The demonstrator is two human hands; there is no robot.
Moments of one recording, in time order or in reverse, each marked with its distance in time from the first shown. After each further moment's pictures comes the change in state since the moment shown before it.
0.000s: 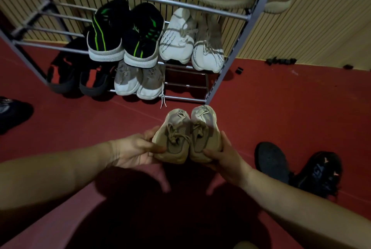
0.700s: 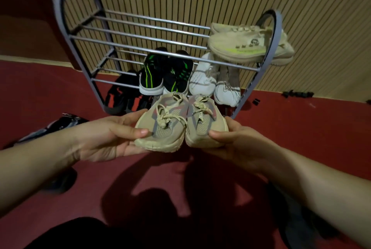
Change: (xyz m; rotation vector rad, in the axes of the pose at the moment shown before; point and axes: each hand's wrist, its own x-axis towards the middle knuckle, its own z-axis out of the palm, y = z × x) left_hand -0.188 0.114 0.074 -0.055 0.099 0.134; right_hand -0.101 -0.165 0.123 0.025 -0.335 0.130
